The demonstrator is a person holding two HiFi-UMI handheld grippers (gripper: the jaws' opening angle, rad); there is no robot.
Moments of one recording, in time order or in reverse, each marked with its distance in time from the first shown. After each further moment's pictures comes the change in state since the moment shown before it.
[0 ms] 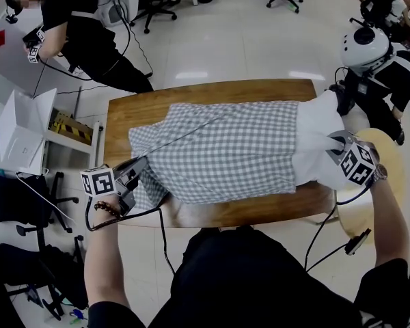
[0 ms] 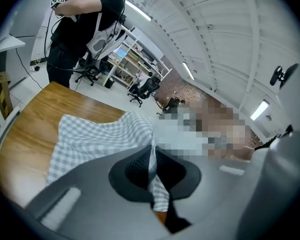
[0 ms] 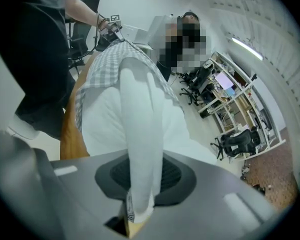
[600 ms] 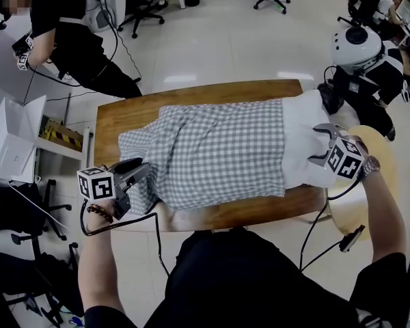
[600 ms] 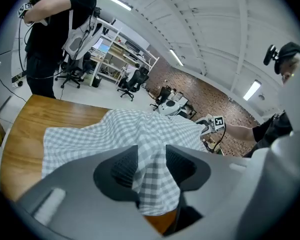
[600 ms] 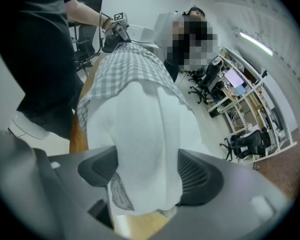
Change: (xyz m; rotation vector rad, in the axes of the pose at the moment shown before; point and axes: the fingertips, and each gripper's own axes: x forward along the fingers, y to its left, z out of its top) left arm 0.019 -0.036 0.003 0.160 0.105 -0.045; right arm 0.008 0.015 0.017 -0.025 0.027 0.122
